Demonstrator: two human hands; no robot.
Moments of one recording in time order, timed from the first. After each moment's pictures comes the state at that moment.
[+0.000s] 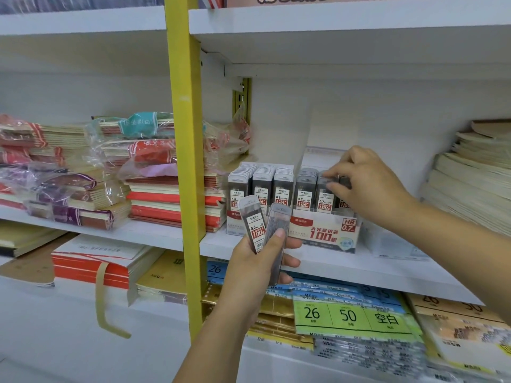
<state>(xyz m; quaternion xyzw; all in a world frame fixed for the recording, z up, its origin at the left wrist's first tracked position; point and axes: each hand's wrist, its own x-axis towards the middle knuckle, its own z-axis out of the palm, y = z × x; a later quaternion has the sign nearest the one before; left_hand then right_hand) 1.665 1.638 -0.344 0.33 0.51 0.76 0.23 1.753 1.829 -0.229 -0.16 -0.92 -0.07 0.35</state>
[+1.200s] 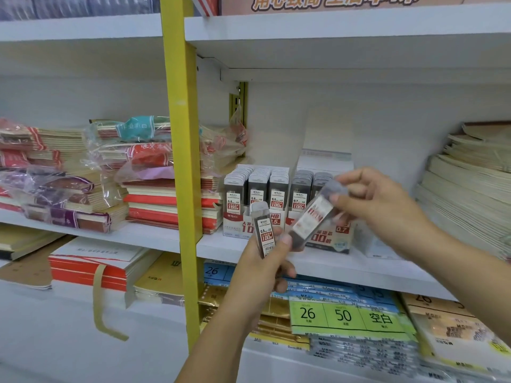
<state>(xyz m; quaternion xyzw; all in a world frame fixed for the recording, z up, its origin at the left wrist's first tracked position) 1.673 1.643 -0.345 0.34 0.52 0.74 0.27 1.791 1.794 -0.245 -0.10 -0.81 0.46 0.35</state>
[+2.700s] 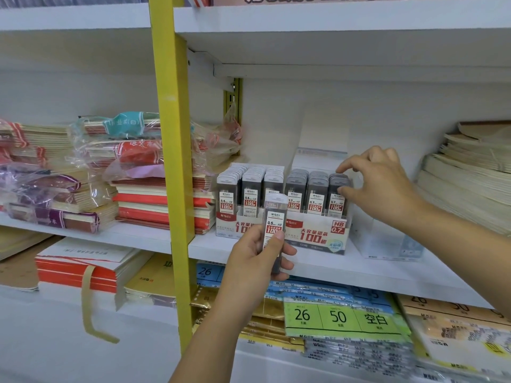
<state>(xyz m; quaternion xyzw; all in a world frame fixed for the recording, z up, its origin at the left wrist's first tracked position) 1.670 1.651 -0.339 0.35 0.55 0.73 0.21 1.772 1.854 -0.230 -0.25 -0.90 -0.04 0.35</state>
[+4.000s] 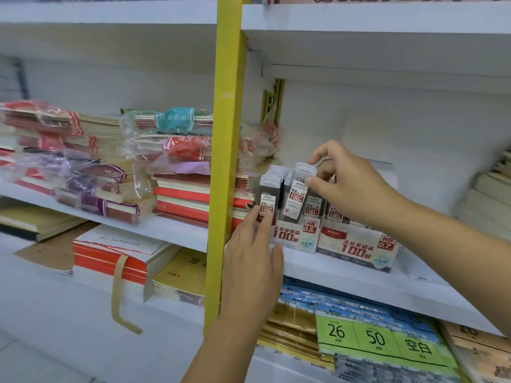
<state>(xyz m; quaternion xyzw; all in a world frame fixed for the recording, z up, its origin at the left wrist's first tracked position) 1.625 1.630 -0.363 0.36 0.80 0.42 -0.24 1.701 1.762 -0.215 -0.07 -0.94 0.11 0.32</state>
